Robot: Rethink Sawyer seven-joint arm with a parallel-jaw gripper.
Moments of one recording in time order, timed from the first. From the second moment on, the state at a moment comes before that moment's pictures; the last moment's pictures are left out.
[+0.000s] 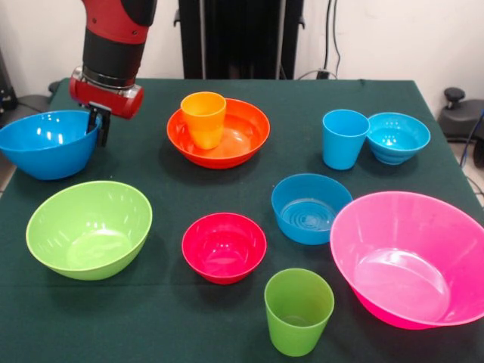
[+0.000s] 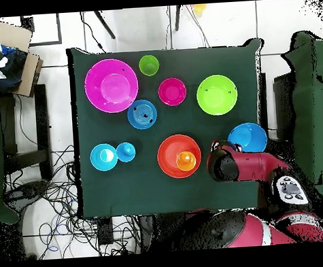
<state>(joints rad) -0.53 -0.46 -0.12 1.66 -0.58 0.10 1.95</state>
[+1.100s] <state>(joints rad) -0.50 -0.79 -0.12 1.85 -0.46 0.45 1.95</state>
